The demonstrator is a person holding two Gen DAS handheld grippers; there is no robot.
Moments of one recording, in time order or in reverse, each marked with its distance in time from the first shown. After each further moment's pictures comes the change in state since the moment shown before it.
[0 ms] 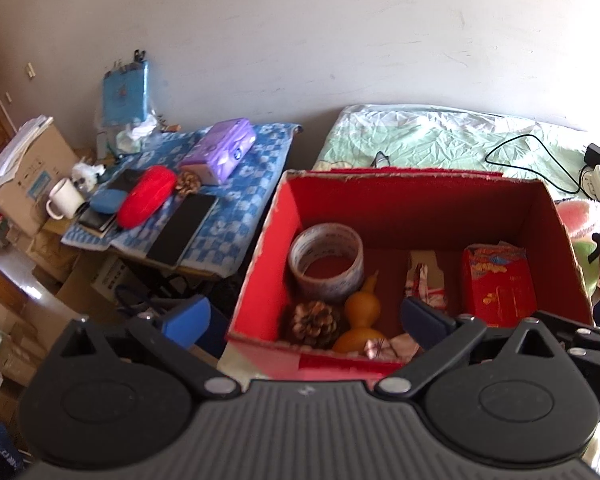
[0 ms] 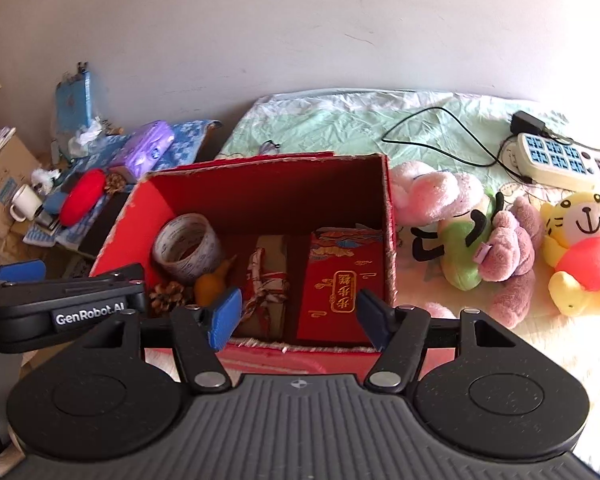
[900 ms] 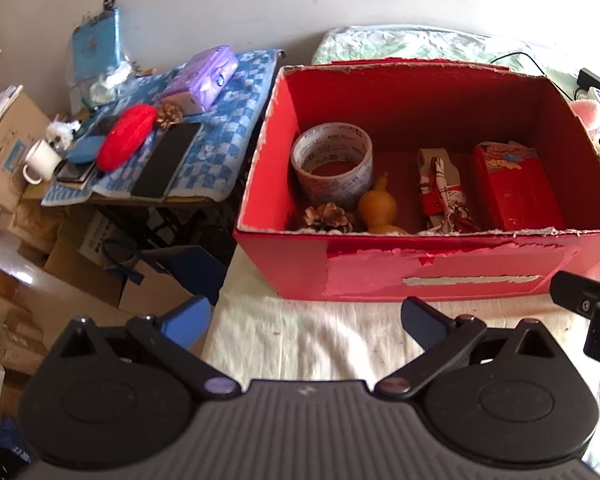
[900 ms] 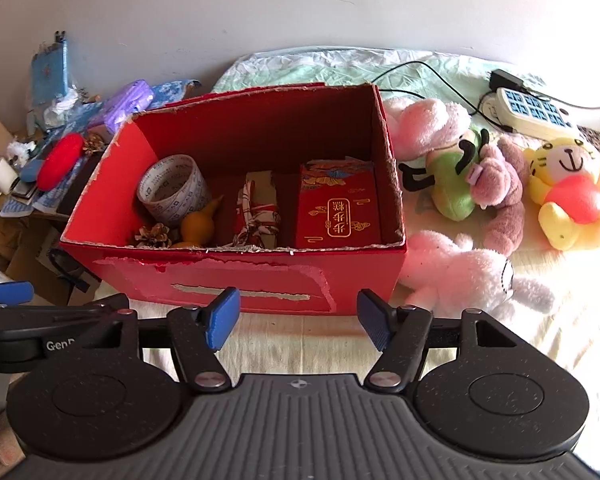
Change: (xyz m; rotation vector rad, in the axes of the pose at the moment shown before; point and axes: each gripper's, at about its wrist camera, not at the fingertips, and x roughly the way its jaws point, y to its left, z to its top) left arm 0.033 0.024 -0.046 0.086 0.177 -0.070; right arm 0.009 0.022 -0.048 0.066 0.079 -0.113
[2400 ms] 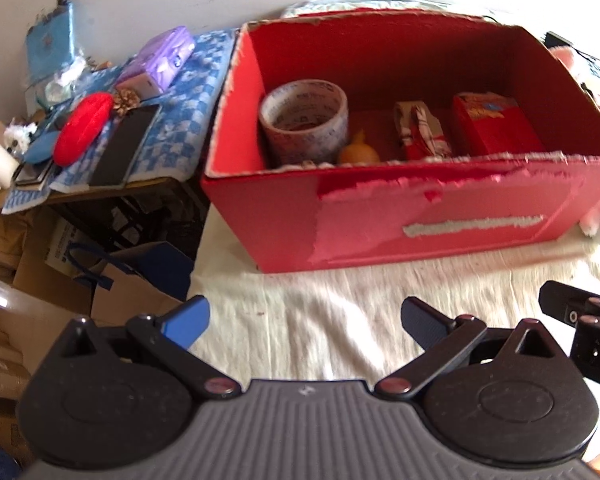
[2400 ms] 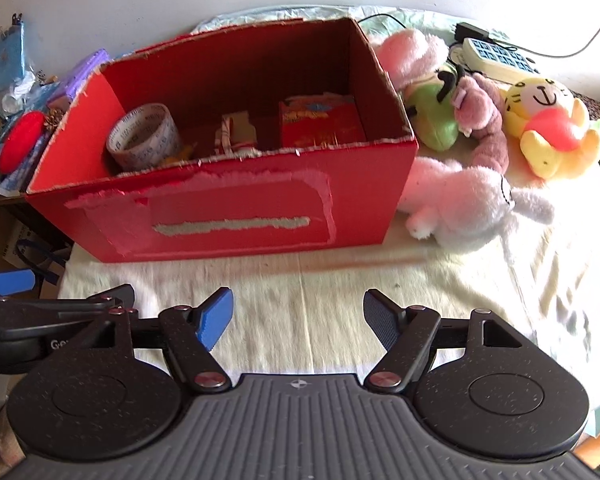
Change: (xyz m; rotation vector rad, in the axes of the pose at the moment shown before) left arm 0.032 0.011 -0.024 0.076 0.028 -0.108; right arm 0.013 0.023 -0.033 0.059 0.068 -0.125
